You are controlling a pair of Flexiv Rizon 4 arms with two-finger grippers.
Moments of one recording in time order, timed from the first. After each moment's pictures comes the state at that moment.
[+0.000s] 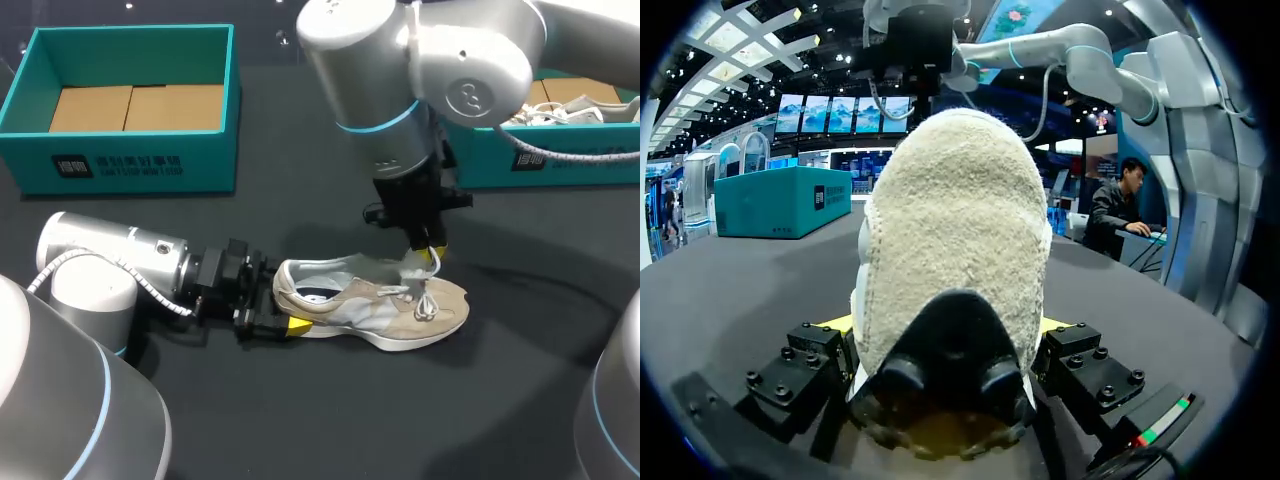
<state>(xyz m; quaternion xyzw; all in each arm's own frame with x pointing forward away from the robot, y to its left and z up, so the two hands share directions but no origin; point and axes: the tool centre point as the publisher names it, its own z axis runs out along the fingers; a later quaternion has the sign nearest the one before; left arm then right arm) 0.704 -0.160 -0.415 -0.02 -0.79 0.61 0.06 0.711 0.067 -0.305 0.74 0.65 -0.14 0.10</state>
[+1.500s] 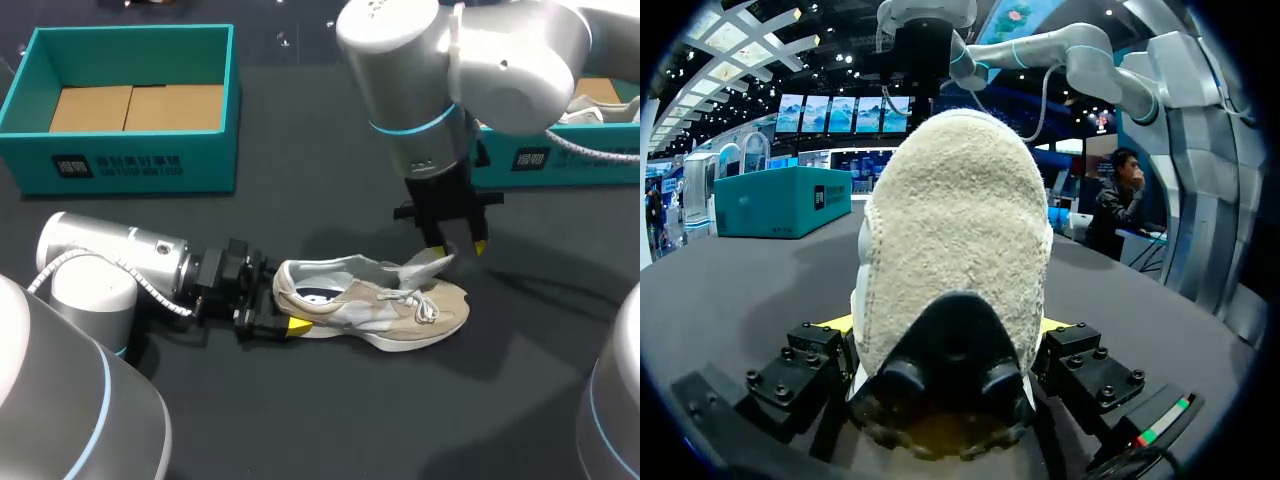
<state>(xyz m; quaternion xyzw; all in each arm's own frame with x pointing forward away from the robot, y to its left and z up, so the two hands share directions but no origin) 0.704 -0.160 -0.416 -0.02 -0.79 0.61 0.06 0.715 0.036 -0.287 0.73 0.66 -0.13 0.13</state>
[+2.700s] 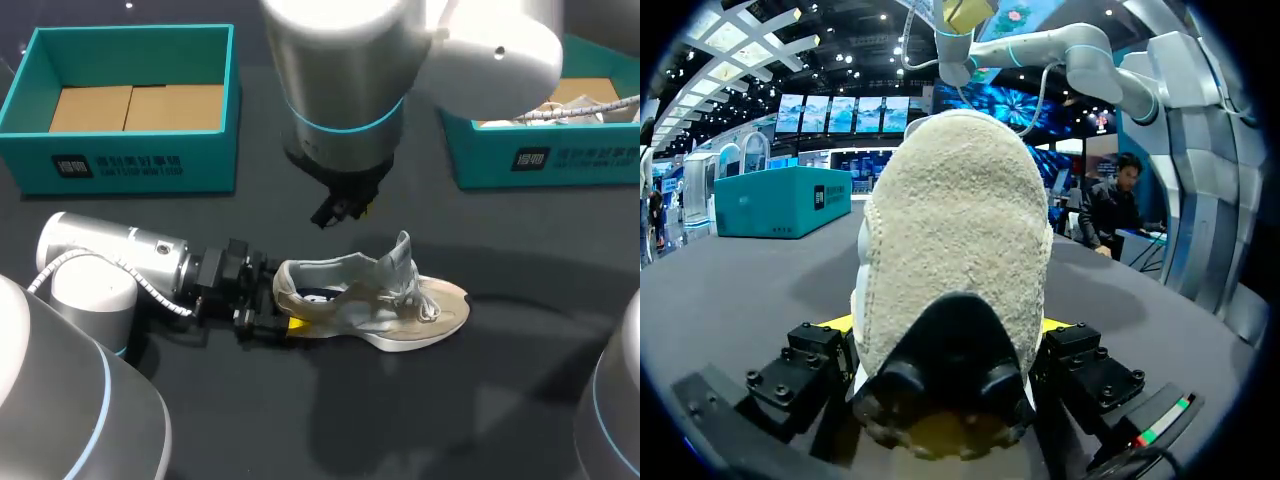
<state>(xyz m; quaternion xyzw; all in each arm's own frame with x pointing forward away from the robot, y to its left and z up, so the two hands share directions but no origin) 0.704 -0.160 -0.416 -0.02 -0.79 0.61 0.06 0.699 0.171 -0.190 0.33 0.93 0.01 0.16</state>
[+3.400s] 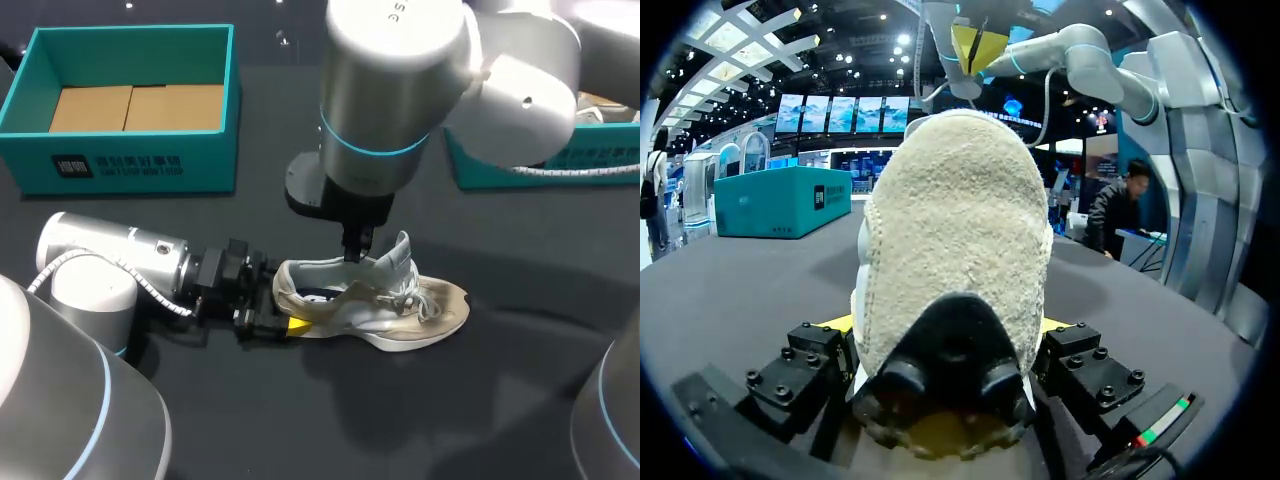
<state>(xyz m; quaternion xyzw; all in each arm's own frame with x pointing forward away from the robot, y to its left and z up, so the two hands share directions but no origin) 0.704 -0.160 -0.416 -0.02 -0.79 0.61 0.06 0.694 0.175 -0.242 0.09 0.99 0.03 0.10</state>
